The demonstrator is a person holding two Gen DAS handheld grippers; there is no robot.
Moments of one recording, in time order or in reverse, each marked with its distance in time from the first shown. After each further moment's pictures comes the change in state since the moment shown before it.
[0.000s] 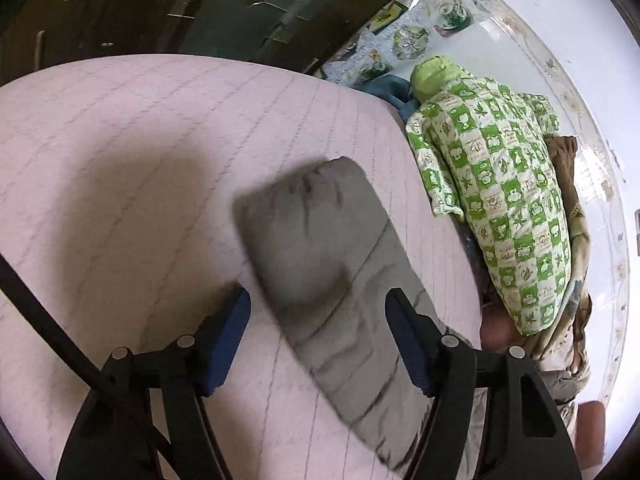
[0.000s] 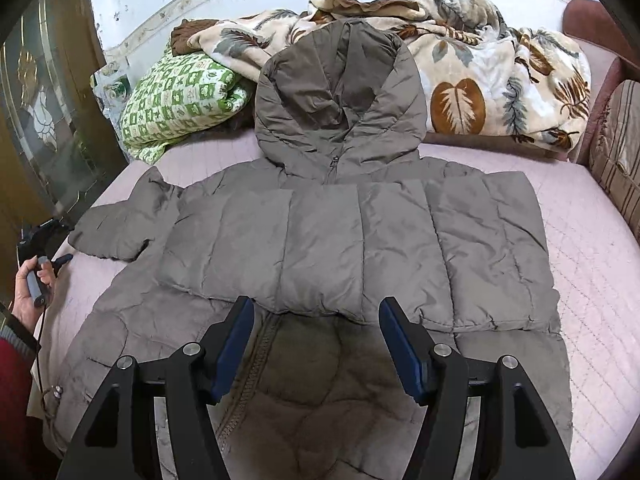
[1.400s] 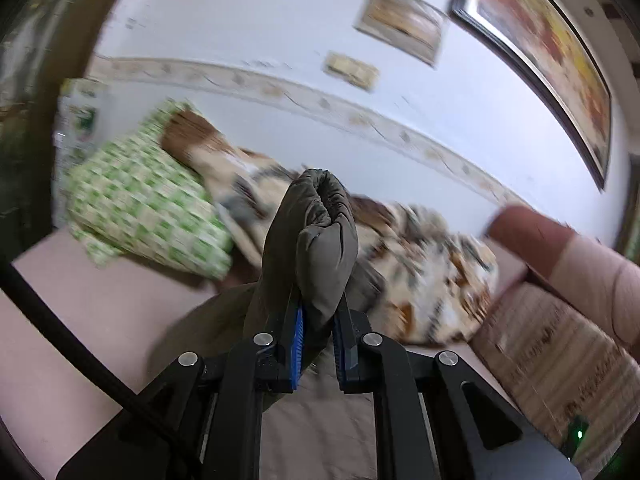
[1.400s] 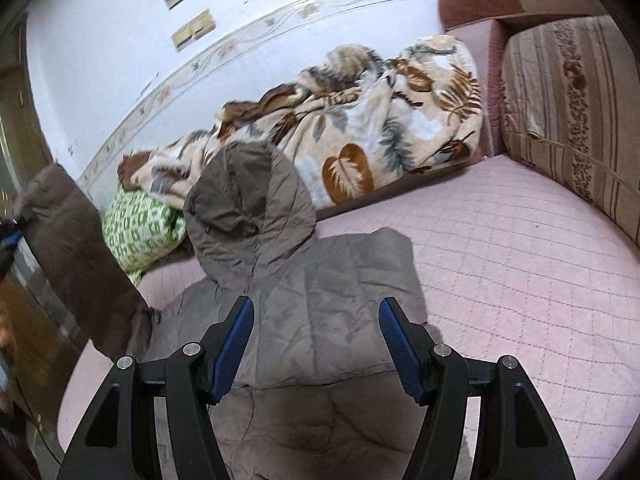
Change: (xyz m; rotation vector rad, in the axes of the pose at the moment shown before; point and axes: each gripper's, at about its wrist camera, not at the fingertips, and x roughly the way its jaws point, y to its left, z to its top) left arm -0.197 -0.398 -0.289 0.814 -0.123 -0.468; right arm -0.101 -0.132 0.006 0.324 -0.282 -0.022
